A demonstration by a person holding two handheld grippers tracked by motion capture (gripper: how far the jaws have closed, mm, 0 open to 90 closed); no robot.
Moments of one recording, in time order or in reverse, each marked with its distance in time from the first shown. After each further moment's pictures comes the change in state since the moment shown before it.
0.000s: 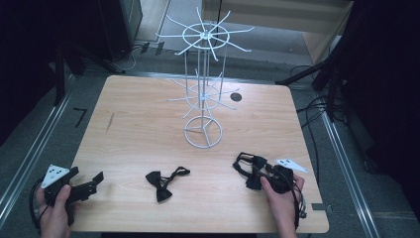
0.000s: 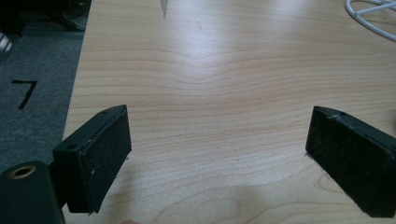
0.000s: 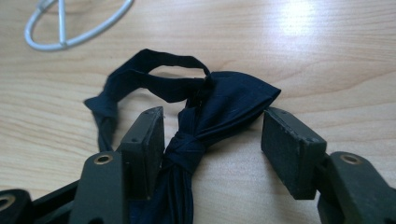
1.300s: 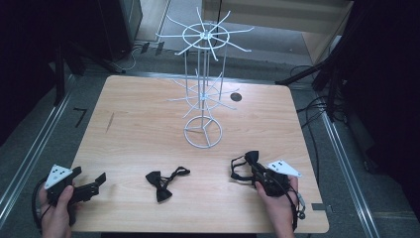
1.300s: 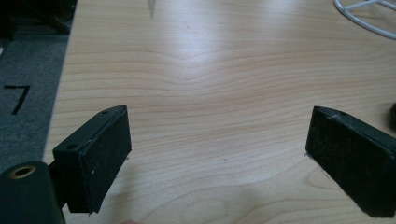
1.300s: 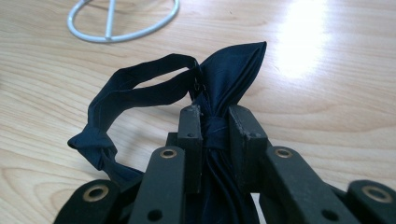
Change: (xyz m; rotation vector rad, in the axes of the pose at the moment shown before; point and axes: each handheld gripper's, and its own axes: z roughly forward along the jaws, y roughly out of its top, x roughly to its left) left arm -0.009 0.000 0.002 0.006 -0.024 0.048; right arm 0.027 0.002 -0.015 -0.060 0.011 -0.204
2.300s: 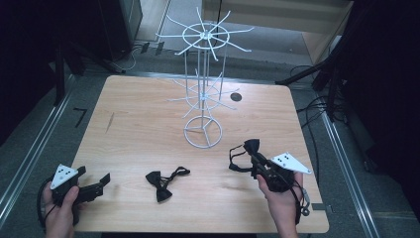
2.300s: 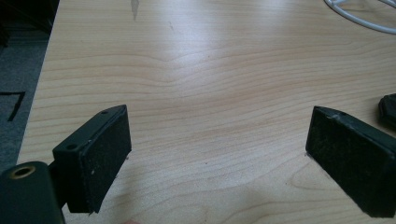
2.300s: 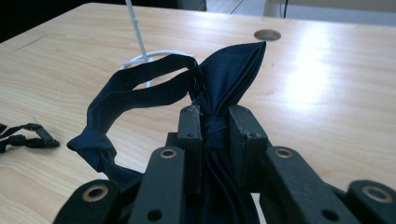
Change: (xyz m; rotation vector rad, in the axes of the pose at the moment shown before) left arm -0.007 0.000 0.002 -0.003 -0.009 0.014; right arm 0.013 0.040 -0.030 -0.138 0.046 -0.011
